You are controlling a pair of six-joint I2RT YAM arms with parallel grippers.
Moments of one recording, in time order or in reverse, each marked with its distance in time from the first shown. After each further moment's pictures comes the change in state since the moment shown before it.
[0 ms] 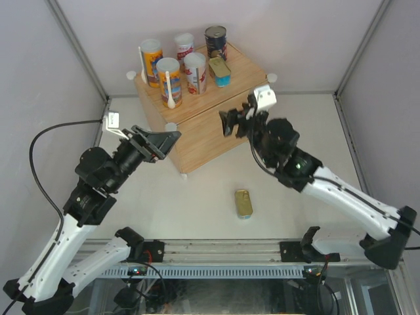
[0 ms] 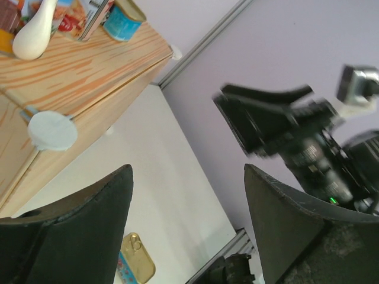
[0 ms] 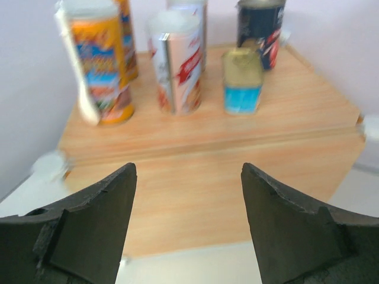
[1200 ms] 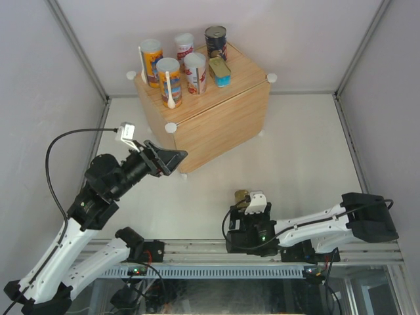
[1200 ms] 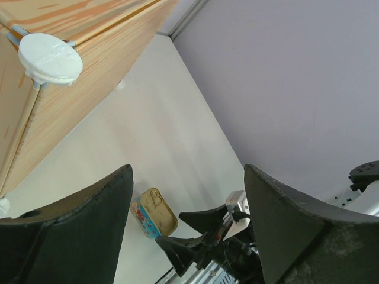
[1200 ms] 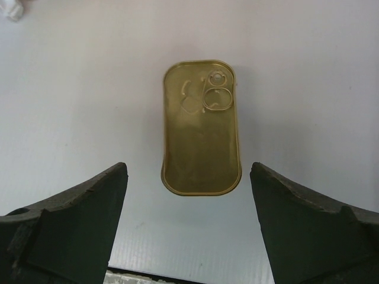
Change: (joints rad) left arm -0.031 -0.064 -0.117 -0.089 0.077 0.070; right arm 0.774 0.050 -0.676 -0.664 0.703 1.342
